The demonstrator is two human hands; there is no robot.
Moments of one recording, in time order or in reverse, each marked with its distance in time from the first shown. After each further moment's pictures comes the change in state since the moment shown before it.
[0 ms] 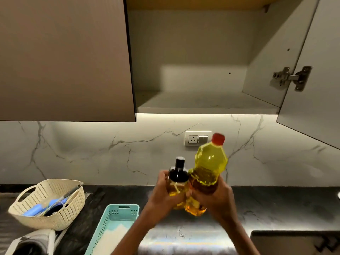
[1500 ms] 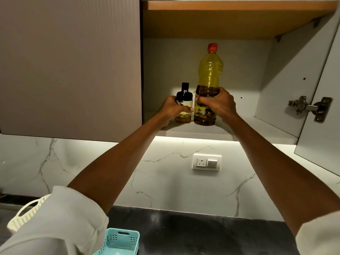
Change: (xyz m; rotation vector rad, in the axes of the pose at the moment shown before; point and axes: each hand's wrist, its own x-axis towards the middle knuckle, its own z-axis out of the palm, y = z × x) left_hand 0.262 0.217 -0.045 0.359 0.177 0.180; right_hand 0.326 -0.174 0.007 -0.203 0.087 -0.168
